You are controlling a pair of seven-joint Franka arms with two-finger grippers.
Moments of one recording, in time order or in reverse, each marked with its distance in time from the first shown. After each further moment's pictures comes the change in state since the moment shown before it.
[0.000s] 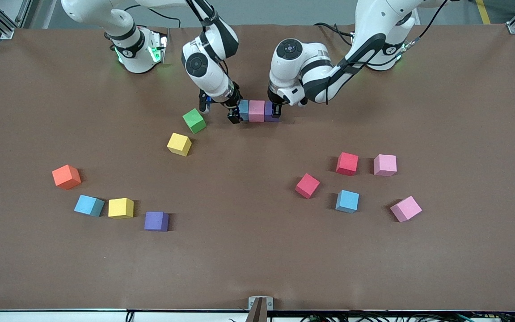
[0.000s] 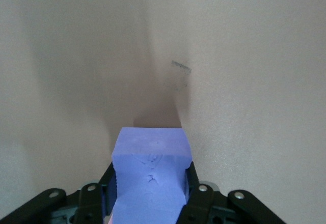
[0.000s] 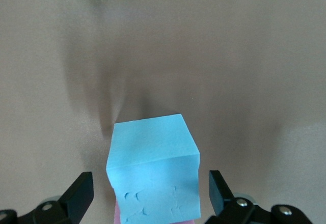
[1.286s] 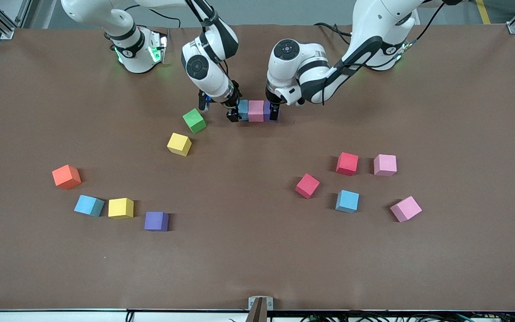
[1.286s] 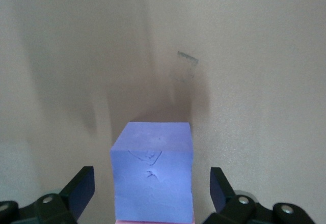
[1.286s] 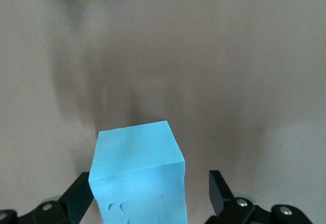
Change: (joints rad) left arm -0.015 0.025 -0.006 0.020 0.017 -0.019 0.000; right arm 0.000 0.000 -0.004 0.001 0.007 -0.045 0.027
